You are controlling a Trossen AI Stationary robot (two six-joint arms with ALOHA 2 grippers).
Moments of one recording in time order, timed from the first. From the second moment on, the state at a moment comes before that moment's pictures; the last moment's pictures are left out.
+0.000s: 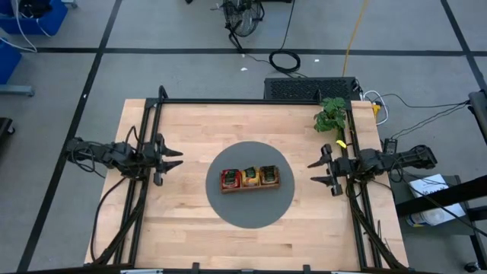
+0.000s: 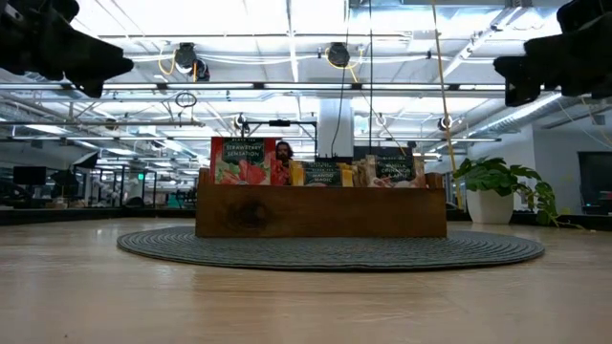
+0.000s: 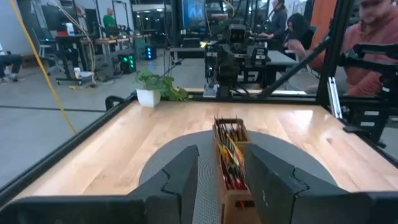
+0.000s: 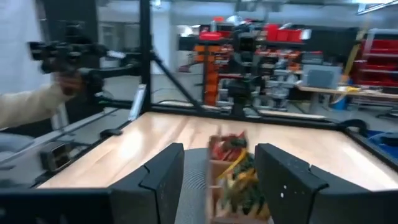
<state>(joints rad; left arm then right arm) -0.26 0.00 0.19 -0.22 -0.34 -0.02 0.20 0.00 0.02 0.06 0.05 -0.05</state>
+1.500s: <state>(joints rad) -0.26 0.01 0.19 -0.23 -0.37 -0.06 0.20 0.00 0.02 0.07 0.02 0.01</state>
